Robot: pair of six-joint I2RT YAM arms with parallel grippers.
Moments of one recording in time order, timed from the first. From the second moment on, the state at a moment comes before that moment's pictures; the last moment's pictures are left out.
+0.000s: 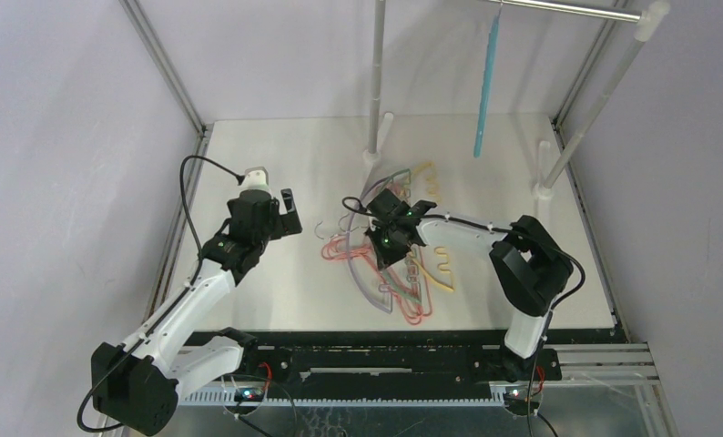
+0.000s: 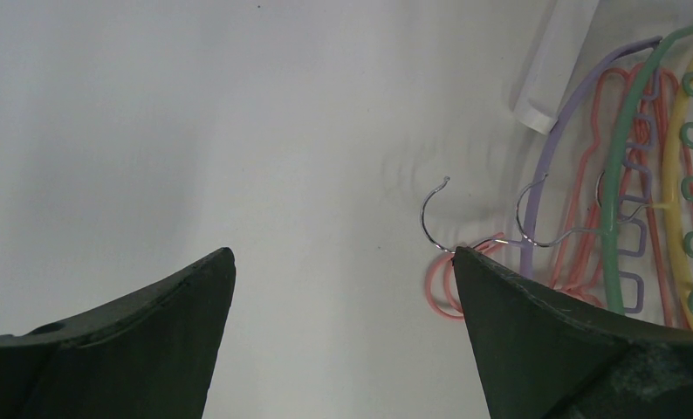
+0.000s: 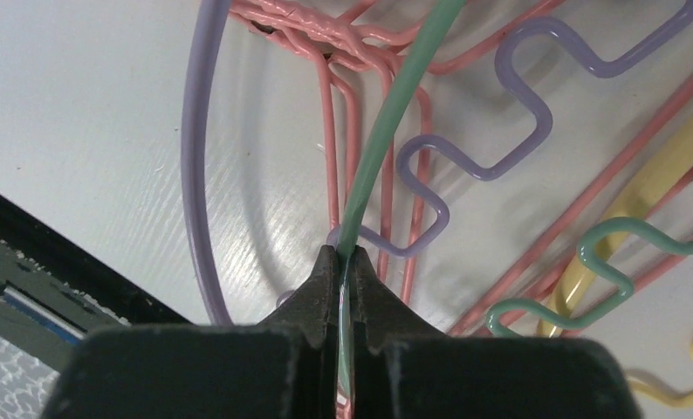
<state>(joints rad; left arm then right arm) -0.37 1.00 0.75 -0.35 -0.34 -0.38 0.80 1.80 1.19 -0.57 -0.16 0.27</state>
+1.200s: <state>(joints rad) -0.37 0.95 0.74 -0.35 -0.34 -0.40 0.69 1.48 1.41 -0.65 -0.31 0.39</state>
